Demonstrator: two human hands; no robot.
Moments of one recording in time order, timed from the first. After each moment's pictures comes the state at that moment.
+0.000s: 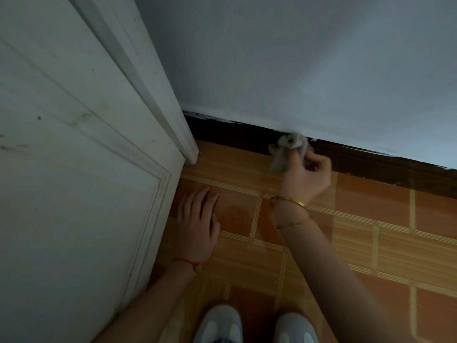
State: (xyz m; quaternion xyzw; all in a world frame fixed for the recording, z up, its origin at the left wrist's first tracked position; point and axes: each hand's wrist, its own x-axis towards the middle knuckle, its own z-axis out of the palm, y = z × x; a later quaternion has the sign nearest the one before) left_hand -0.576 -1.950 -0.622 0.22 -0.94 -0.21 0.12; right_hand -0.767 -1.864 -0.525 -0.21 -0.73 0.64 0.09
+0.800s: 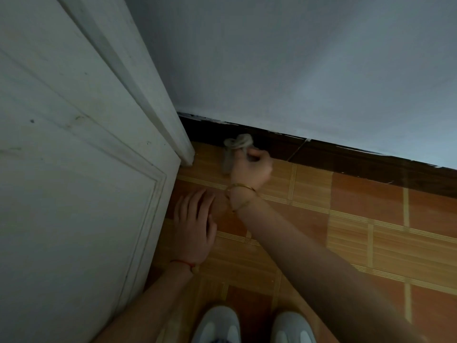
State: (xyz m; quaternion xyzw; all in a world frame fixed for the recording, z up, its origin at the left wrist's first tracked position) left_hand -0.575 -1.950 -0.625 0.22 -0.95 -0.19 0.13; right_hand -0.748 -1.933 -0.563 -0.20 -0.78 0.60 -0.03
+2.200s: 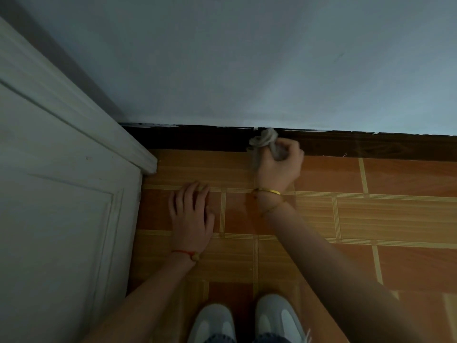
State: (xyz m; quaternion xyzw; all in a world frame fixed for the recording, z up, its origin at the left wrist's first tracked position) left_hand -0.619 -1.917 -0.617 0.20 -0.97 -0.16 0.07; right_hand -0.786 -1.810 -0.545 -0.14 -0.80 0.56 0.14
